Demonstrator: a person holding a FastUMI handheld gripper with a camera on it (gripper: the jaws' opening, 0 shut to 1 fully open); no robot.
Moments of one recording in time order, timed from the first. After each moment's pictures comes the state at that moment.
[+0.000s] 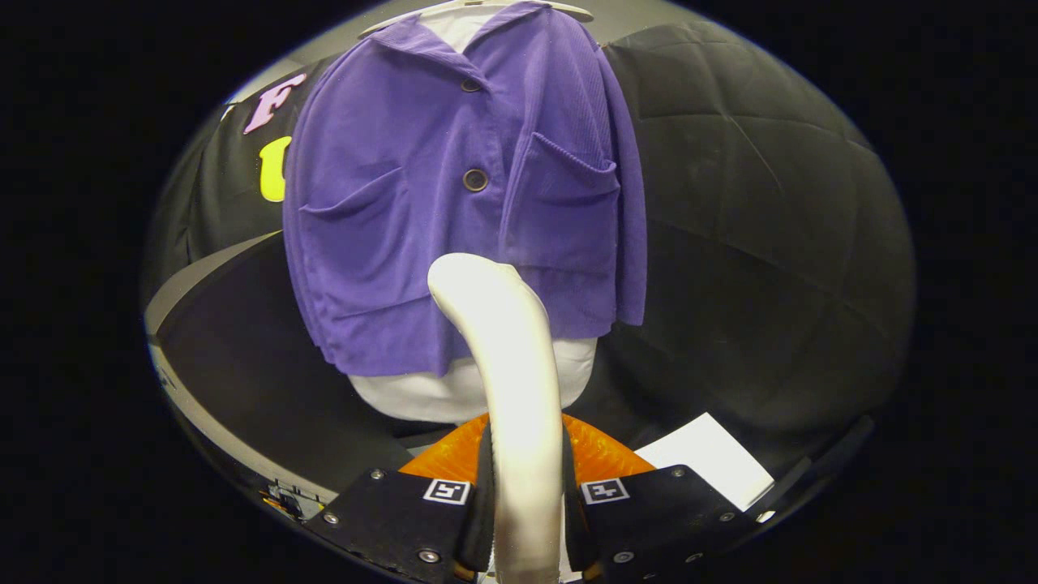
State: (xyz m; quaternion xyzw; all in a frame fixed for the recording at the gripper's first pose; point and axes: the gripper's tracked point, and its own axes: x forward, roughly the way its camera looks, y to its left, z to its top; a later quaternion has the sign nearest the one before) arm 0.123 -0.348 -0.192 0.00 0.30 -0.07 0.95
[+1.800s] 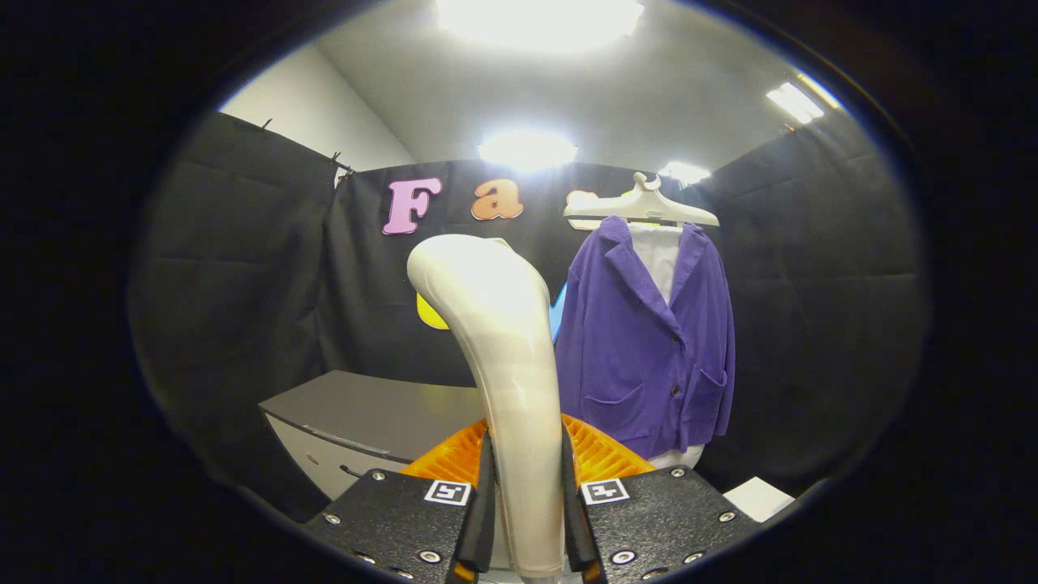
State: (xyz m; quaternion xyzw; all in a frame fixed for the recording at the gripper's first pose) arm -0.017 -0.033 0.096 -0.02 0.06 0.03 1.00
